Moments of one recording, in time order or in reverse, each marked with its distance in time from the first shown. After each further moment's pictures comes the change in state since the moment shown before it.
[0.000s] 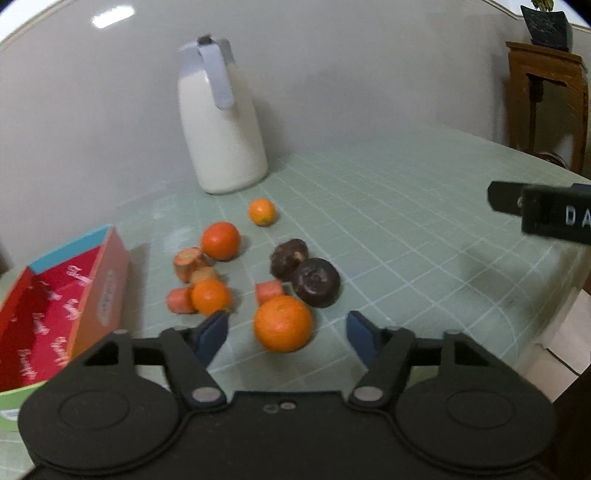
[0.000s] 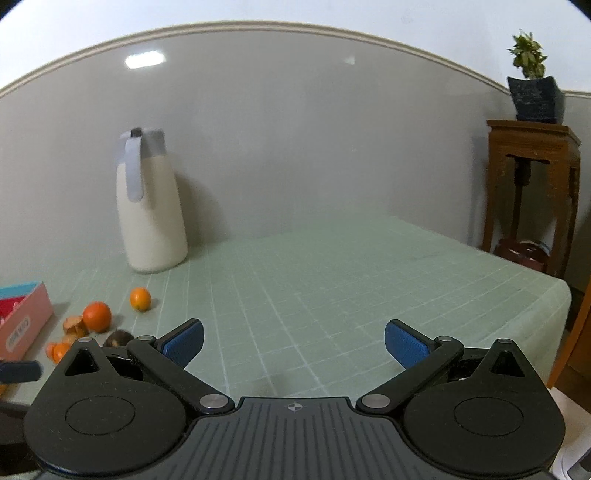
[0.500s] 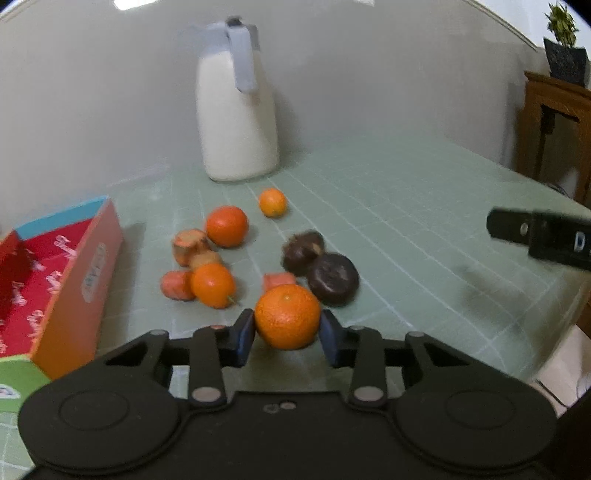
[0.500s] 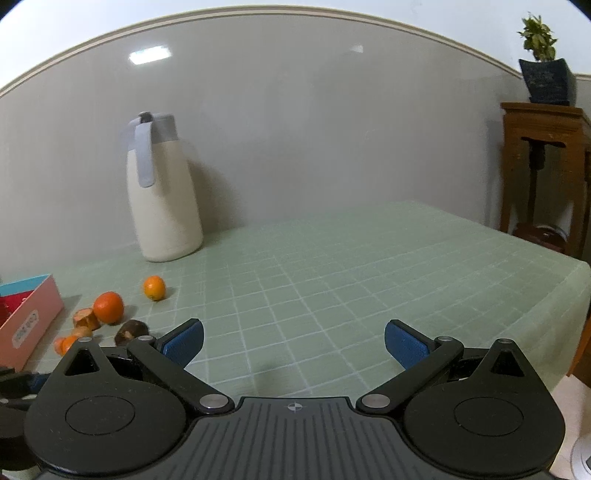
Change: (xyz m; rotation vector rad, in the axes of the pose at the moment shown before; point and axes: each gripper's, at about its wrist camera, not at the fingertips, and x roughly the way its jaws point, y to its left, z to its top) left arm 0.011 0.020 -0.013 -0.119 -0.049 -0.011; right arm 0.020 0.011 -0.006 0.024 0.029 0.053
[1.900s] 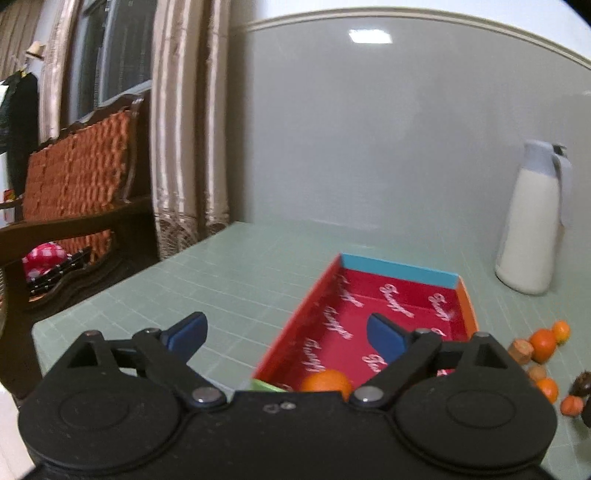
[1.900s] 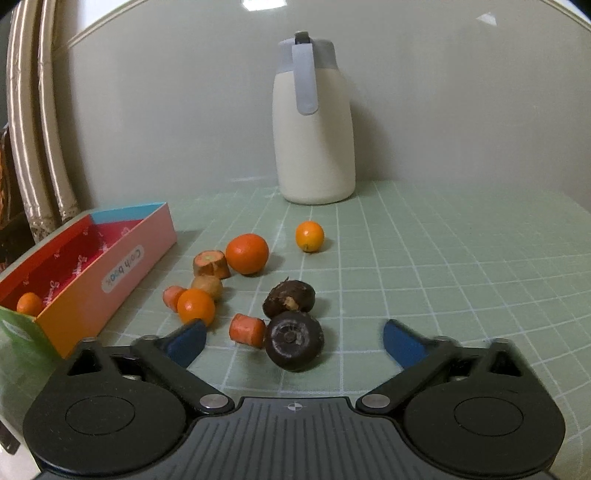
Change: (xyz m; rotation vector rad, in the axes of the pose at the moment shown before) left arm -0.095 0.186 -0.007 -0.425 -0.143 0.635; right arm 0.062 0.091 -0.012 -0.164 0.173 0.362
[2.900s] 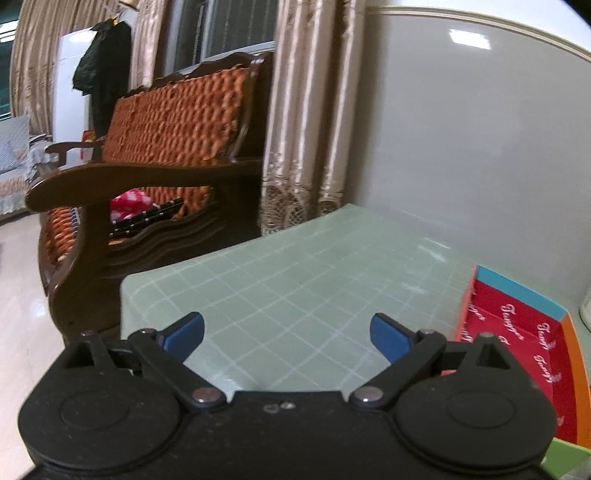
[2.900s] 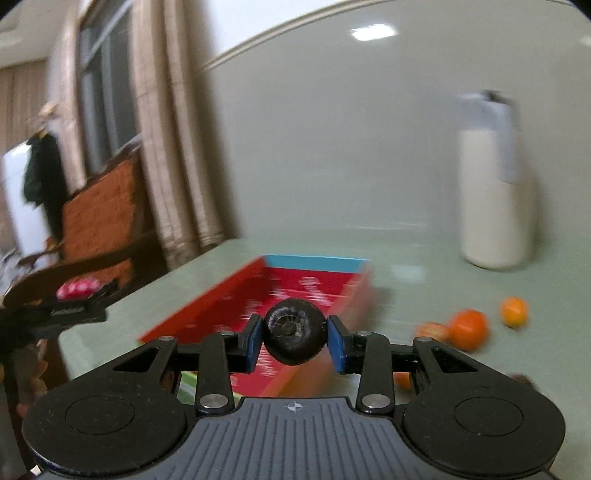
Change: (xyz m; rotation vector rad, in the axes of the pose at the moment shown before) left arm 0.009 0.103 0.001 -0.206 0.077 0.226; right arm -0.003 0.125 0.036 -0.130 -0.102 0.424
